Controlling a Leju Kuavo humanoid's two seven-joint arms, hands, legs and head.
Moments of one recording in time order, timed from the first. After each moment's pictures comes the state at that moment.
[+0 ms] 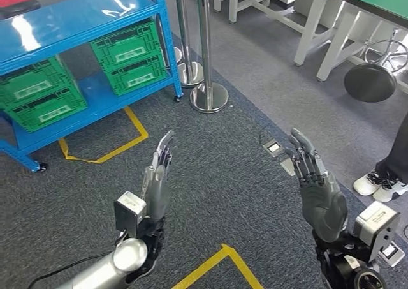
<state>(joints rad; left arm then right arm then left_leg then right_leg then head) -0.12 0.18 -0.64 -1.72 0.06 0.62 -0.43 -0.24 -0.21 0.80 -1.85 -0.37 -0.13 -0.30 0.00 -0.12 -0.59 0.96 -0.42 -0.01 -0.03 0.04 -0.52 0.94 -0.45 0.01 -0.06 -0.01</state>
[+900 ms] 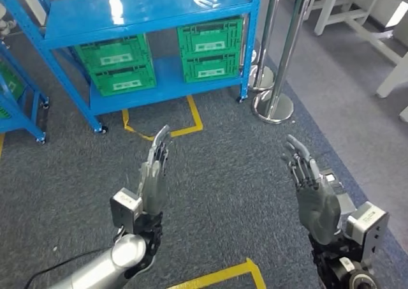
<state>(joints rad) -0.13 0.18 -0.64 -1.72 0.08 0.63 -0.44 -0.21 -0.21 0.80 -1.82 -0.37 -0.12 -0.30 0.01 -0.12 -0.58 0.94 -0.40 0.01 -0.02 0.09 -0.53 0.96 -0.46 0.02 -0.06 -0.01</state>
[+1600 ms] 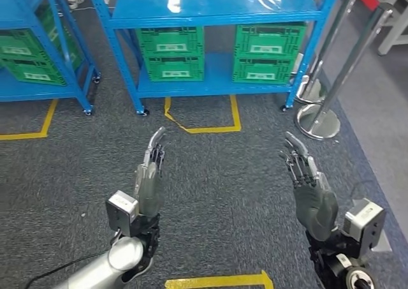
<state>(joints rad) -0.12 0.18 -0.64 -1.73 0.08 0.63 -0.44 -0.21 -0.20 0.79 -1.82 -0.37 -0.12 -0.30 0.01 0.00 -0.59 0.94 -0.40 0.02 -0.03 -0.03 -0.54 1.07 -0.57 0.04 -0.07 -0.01</state>
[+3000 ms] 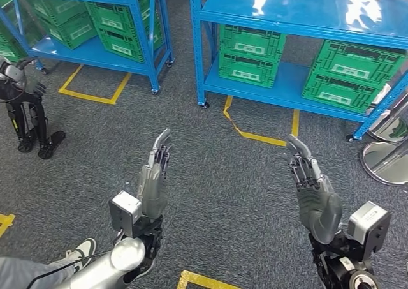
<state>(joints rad) -0.12 0.18 -0.64 -1.74 0.08 0.62 -0.44 -0.21 -0.19 0.79 -1.82 -0.38 -0.12 -0.31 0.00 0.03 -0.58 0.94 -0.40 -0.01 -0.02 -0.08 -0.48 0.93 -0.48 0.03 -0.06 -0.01</state>
